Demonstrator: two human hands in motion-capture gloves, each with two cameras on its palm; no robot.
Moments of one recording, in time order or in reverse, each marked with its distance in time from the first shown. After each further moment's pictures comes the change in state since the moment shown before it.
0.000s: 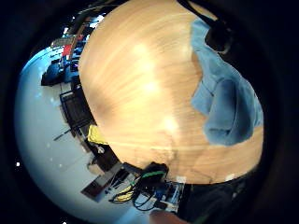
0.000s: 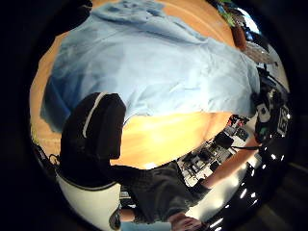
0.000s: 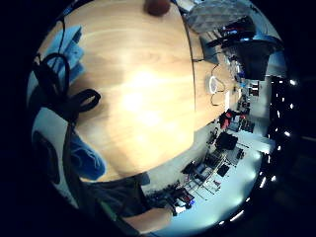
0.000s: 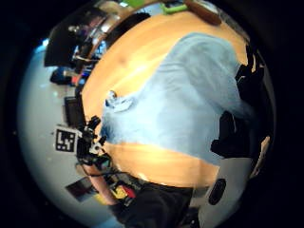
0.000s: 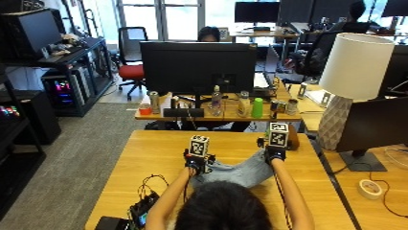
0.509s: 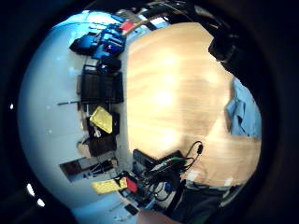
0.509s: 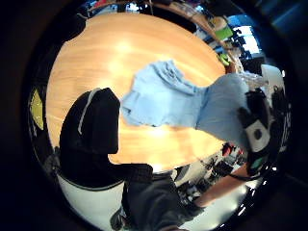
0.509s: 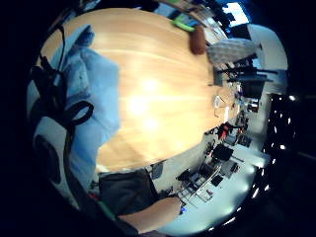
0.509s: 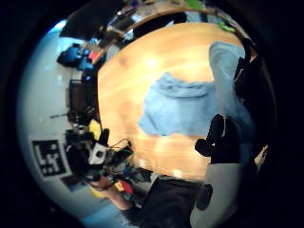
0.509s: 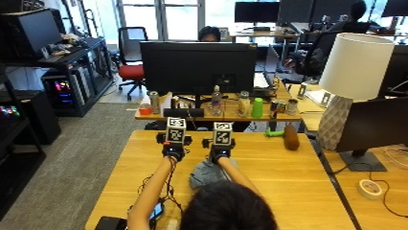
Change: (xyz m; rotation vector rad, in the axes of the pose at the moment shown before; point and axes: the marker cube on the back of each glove) left arm -0.110 0.001 -0.066 0.377 -0.001 -0.261; right arm -0.219 0.046 -0.028 -0.072 -0.016 -0.200
